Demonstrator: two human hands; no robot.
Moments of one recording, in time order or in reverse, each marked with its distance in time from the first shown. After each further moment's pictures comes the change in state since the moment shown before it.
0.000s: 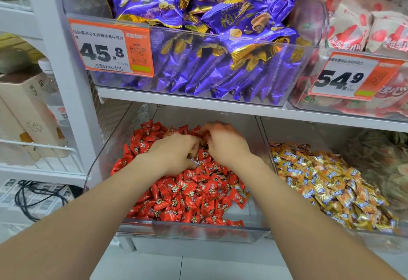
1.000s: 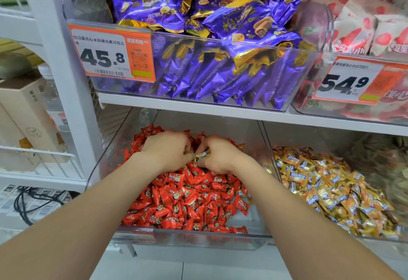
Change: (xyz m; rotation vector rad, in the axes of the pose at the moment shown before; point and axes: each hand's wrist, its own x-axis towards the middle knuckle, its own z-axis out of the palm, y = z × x) left_hand 0.002 -0.008 -0.012 0.146 0.035 -0.153; right_hand 0.008 -0.004 0.009 0.300 -0.343 0.137
